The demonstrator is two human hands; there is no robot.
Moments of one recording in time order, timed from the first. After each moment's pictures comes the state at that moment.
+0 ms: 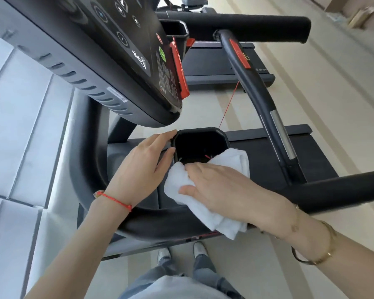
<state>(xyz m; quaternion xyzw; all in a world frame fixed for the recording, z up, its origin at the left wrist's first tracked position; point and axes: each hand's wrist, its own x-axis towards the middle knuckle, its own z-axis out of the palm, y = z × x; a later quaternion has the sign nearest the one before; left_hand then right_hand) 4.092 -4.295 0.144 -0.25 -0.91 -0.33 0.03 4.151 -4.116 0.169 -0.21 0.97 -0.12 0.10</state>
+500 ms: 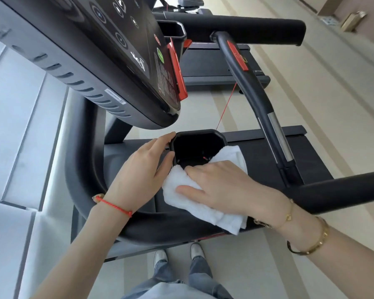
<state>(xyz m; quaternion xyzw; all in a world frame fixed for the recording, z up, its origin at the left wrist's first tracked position) 4.093 -4.293 0.139 -0.24 -0.90 -0.38 0.02 4.139 -4.109 0.168 -0.24 0.96 -0.07 0.08</state>
